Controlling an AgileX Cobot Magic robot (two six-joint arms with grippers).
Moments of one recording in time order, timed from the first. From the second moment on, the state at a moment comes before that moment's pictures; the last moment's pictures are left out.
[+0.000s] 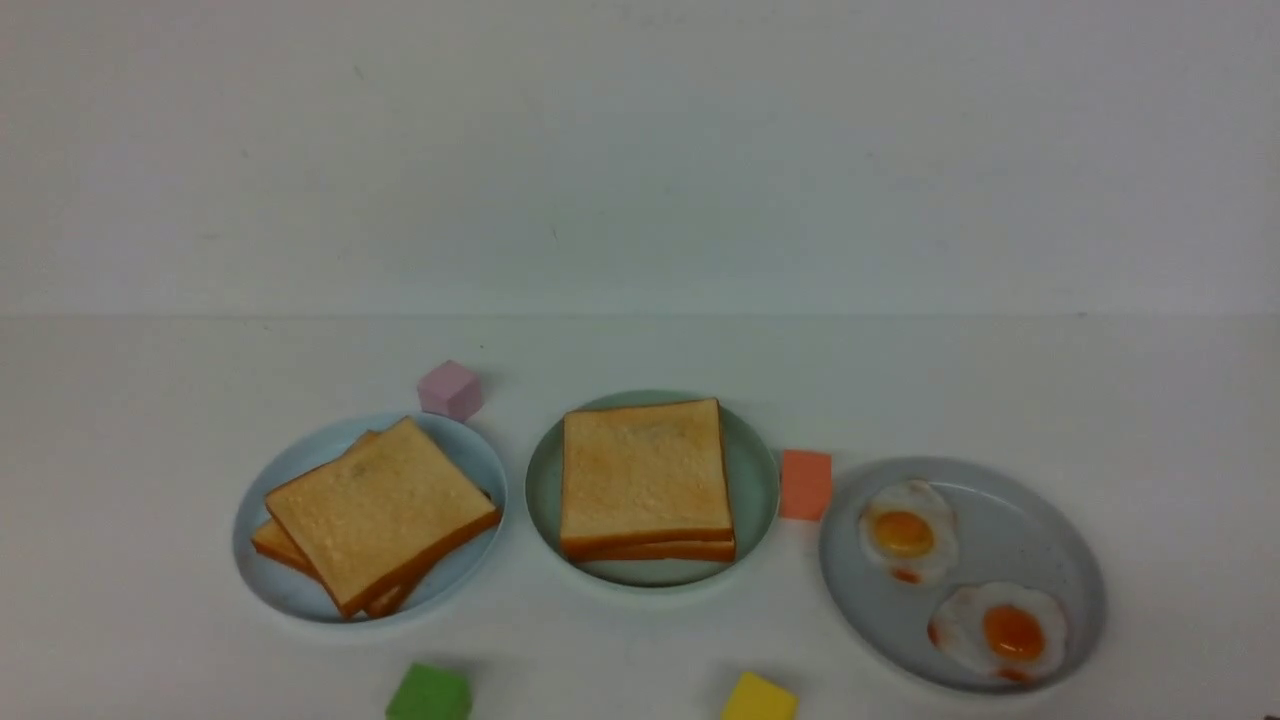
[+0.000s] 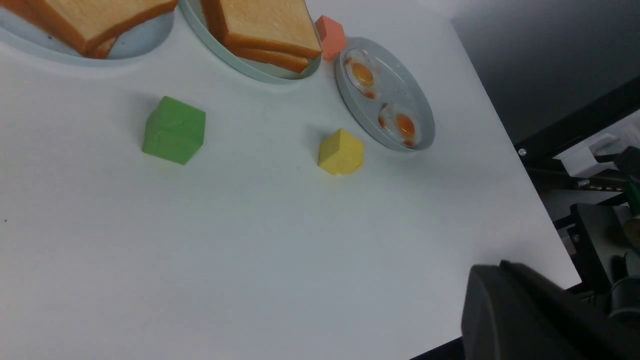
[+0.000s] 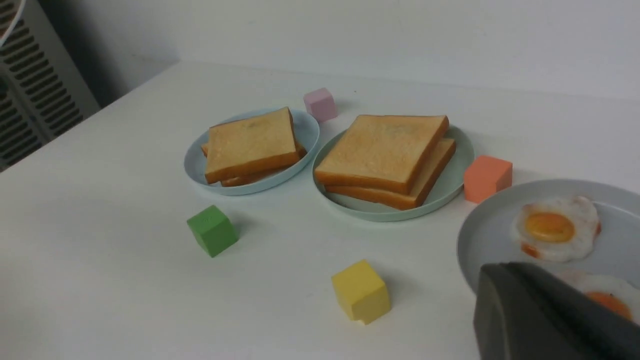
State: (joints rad) right arm 0.29 0.14 -0.29 0.62 0.55 -0.44; left arm -0.61 -0.02 -0.53 -0.17 0.98 -0.61
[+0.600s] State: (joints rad) right arm 0.29 0.14 -0.29 0.62 0.57 -0.44; left arm -0.28 -0.02 -0.27 0.17 0.46 -0.51
